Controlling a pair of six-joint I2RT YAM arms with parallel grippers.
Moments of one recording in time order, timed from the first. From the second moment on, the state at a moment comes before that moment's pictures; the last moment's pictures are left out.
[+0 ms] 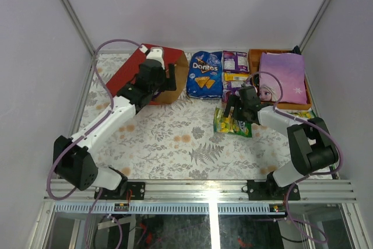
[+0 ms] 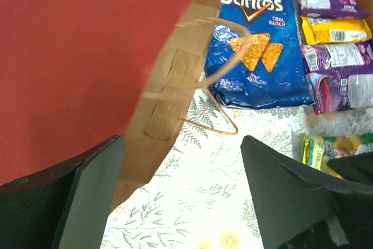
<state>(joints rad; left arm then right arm) -0.45 1.39 1.20 -0.33 -0.22 -0.35 0.37 1.55 0.79 -0.18 0.02 0.53</state>
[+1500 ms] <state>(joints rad) -0.55 1.74 1.59 -0.47 -0.50 -0.02 0.35 1.43 0.71 -0.14 -0.15 0.51</state>
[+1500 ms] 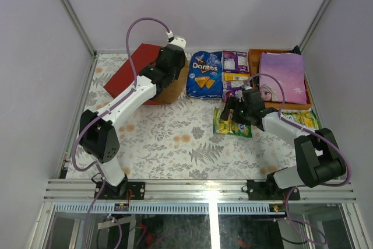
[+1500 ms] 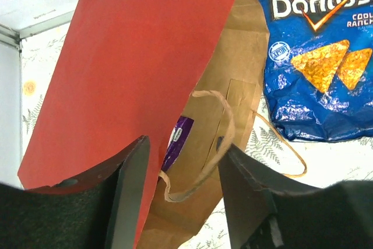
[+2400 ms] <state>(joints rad) -0.55 1.36 1.31 -0.49 -0.43 -0.19 0.48 1.40 0.71 -0.05 -0.17 0.53</state>
